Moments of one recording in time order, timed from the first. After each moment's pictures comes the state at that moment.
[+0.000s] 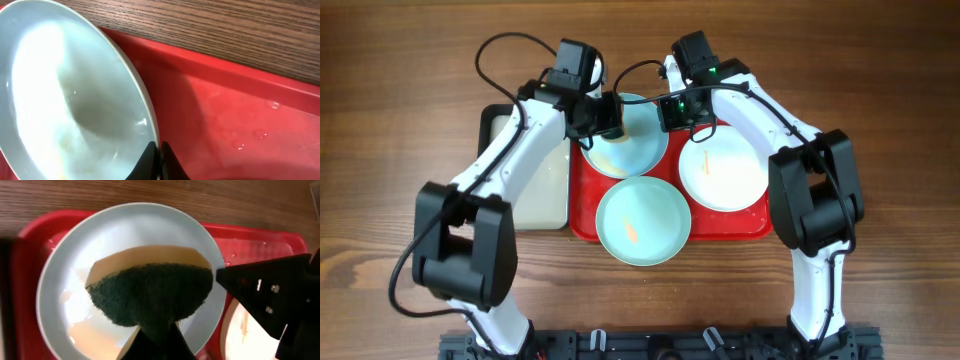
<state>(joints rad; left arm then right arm) -0.30 1.88 1.40 -0.64 0.25 -0.43 0.40 2.20 1.69 -0.74 -0.26 0.18</state>
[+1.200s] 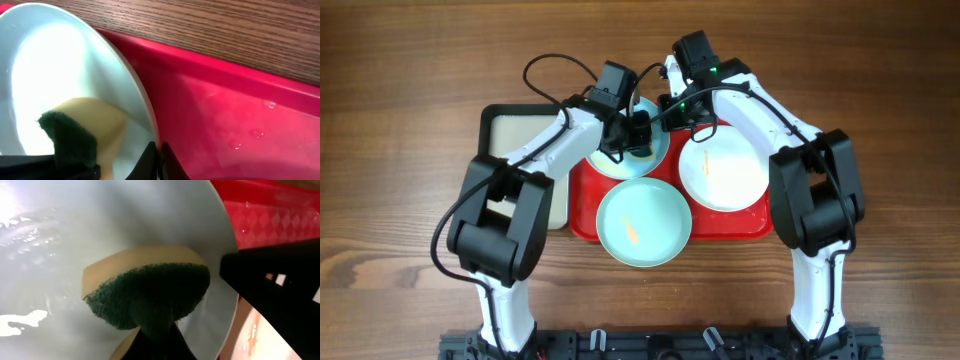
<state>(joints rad) -0.42 2.03 1.37 -0.50 0.30 -0.51 0.39 2.20 1.69 -0.74 -0.26 0.17</state>
